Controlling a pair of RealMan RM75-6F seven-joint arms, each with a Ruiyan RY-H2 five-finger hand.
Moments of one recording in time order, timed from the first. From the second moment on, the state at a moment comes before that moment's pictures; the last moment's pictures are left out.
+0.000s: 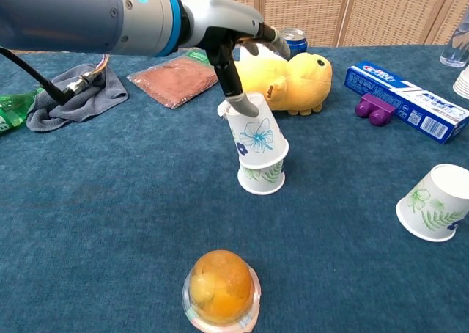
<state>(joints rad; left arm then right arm) -1.35 -1.43 -0.19 -1.86 0.33 0.99 0.56 0.04 -0.97 0.16 -1.79 -1.37 1.56 -0.06</state>
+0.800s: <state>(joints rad) -1.30 -1.45 -0.18 -1.84 0.41 1.03 0.61 0.04 -0.98 0.16 -1.79 -1.37 1.55 -0.07</state>
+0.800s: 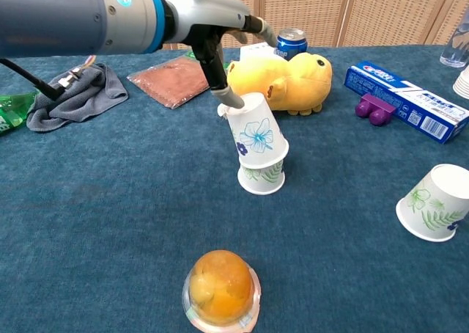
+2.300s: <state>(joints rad) -0.61 -0.69 0.13 -2.25 1.39 1.20 0.17 0.09 -0.98 0.10 -1.84 -1.44 1.43 -0.12</state>
